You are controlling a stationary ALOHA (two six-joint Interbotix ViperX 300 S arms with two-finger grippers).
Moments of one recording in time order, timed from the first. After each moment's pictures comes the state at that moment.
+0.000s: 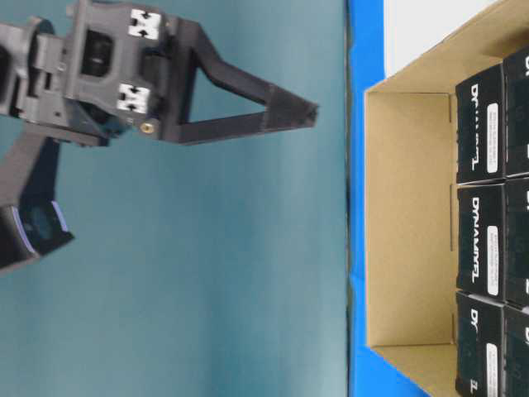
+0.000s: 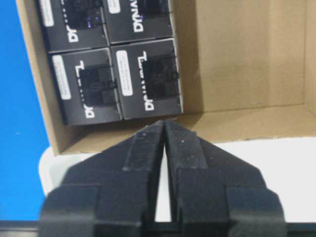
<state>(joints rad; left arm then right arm) -0.02 -0.96 1.11 0.02 0.00 -0.01 -0.01 0.08 0.18 0.10 1.05 0.05</state>
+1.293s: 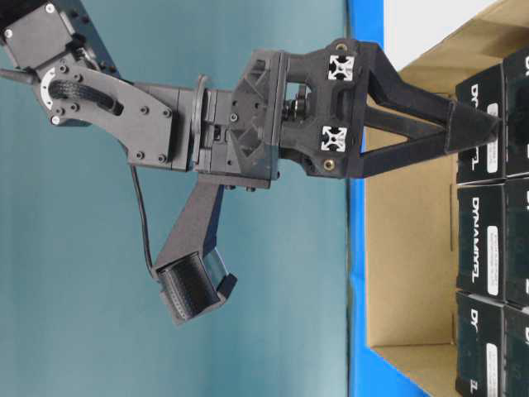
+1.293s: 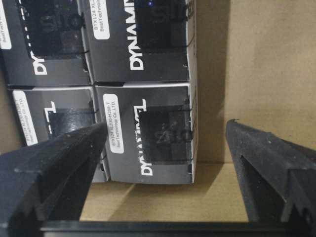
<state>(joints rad) -0.02 -0.96 1.11 0.02 0.00 -0.01 -0.04 0.27 0.21 0.23 0.92 -0.11</state>
